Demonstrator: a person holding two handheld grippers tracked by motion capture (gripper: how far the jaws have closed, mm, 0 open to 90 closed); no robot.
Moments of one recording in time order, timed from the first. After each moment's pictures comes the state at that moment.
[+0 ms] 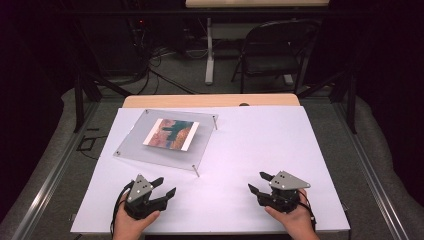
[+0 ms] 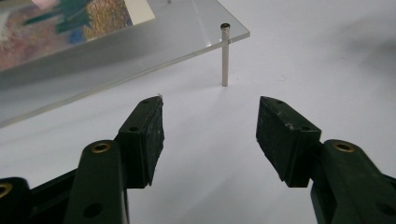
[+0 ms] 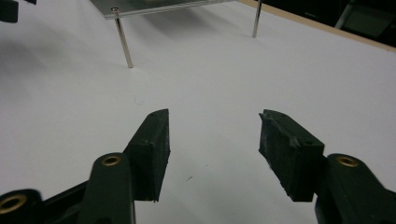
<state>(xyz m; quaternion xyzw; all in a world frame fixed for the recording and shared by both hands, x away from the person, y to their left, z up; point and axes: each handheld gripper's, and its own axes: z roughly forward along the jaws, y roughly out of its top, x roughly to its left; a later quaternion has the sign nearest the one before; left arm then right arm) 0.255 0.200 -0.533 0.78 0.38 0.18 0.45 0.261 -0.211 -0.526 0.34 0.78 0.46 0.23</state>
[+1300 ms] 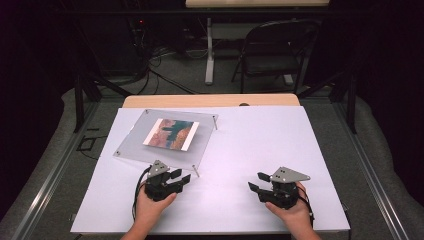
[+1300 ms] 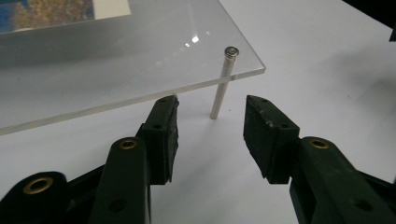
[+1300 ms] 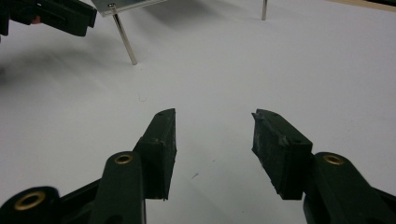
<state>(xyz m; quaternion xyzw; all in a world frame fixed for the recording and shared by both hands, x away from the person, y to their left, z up) 0.304 0.153 -0.545 0.77 0.43 0.11 0.45 0.274 -0.214 -0.532 0.37 0.78 0.47 0.18</state>
